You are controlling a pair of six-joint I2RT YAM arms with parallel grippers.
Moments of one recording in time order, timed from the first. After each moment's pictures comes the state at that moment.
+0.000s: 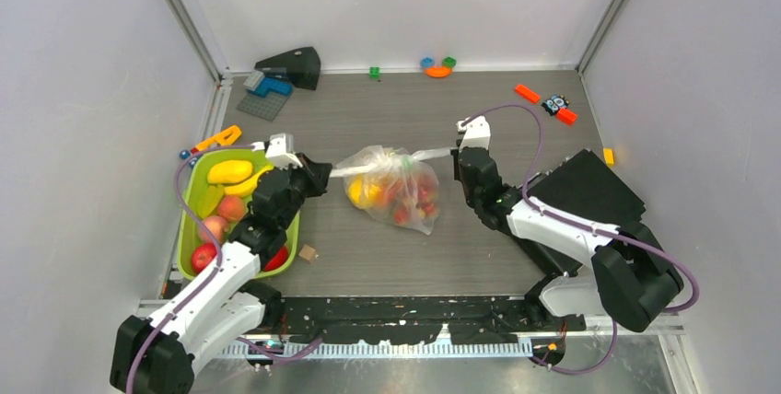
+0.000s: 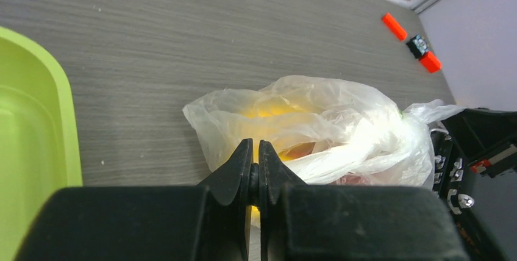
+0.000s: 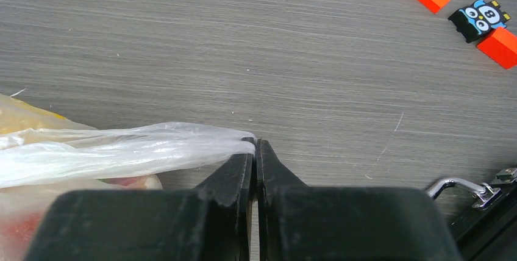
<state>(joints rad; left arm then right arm) -0.42 0.84 0.46 0.17 -0.14 -0.53 0.63 1.30 0.65 0.28 0.61 0.11</state>
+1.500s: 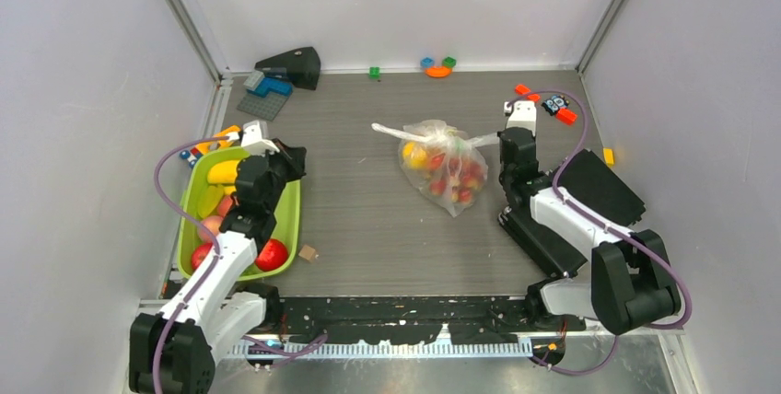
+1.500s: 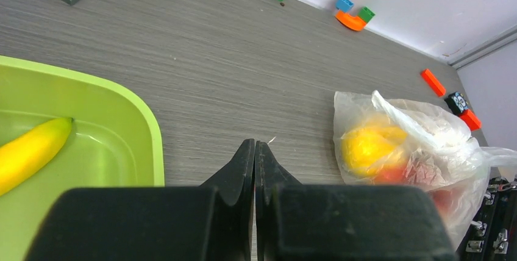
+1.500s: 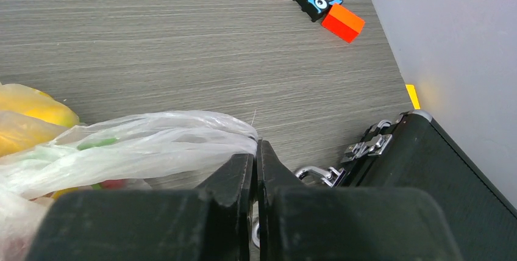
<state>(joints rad) -0.20 0.90 0.50 0.25 -0.07 -0.49 0.30 1.28 0.67 0.24 0.61 -0.03</state>
